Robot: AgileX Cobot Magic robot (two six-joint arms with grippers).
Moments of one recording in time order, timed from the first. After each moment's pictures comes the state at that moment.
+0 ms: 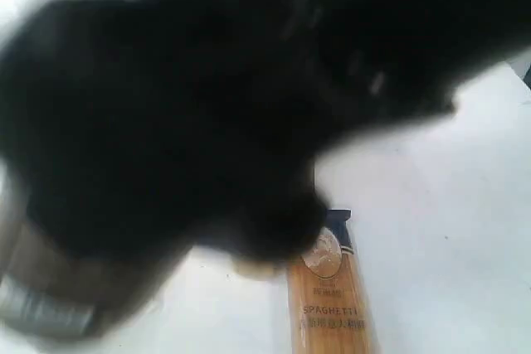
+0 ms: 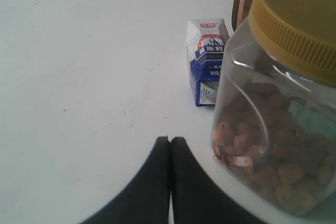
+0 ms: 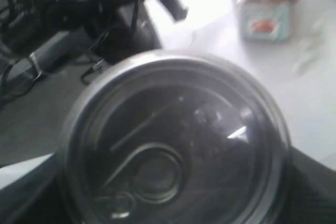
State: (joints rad) left arm 0.04 0.00 0.02 -0.07 0.49 0.08; right arm 1.05 1.23 -1.55 0.38 1.25 -0.05
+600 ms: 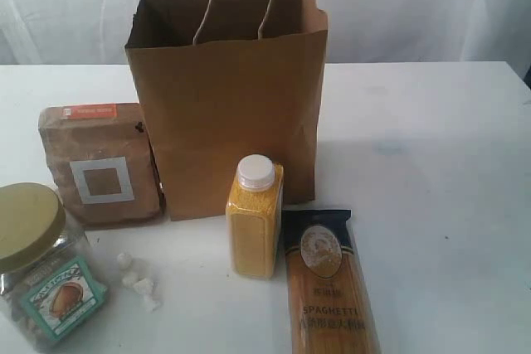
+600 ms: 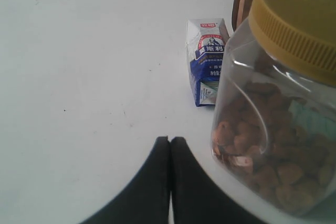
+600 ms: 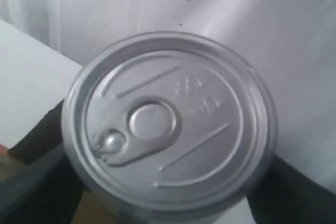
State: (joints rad) left arm 0.04 0.00 0.02 -0.07 0.49 0.08; right arm 0.89 1.46 -2.05 -0.54 1.15 0.23
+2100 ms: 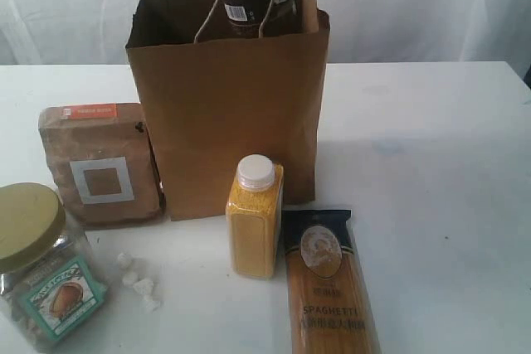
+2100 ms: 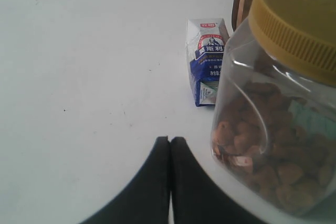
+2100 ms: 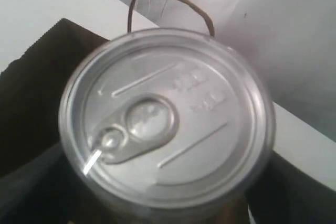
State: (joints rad) left arm 0.04 0.00 0.02 -0.07 0.49 0.08; right arm 0.75 1.82 -2.05 -0.35 1.02 0.16
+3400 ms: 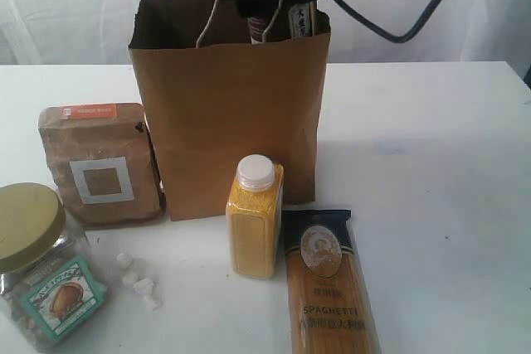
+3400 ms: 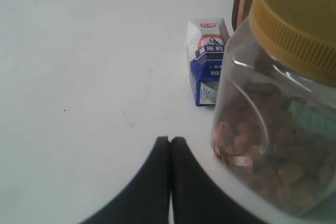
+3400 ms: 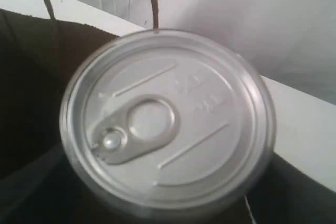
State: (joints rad) left arm 0.04 0.00 0.02 -0.07 0.49 0.08; right arm 0.69 1.76 -1.70 -0.52 0.74 0.50
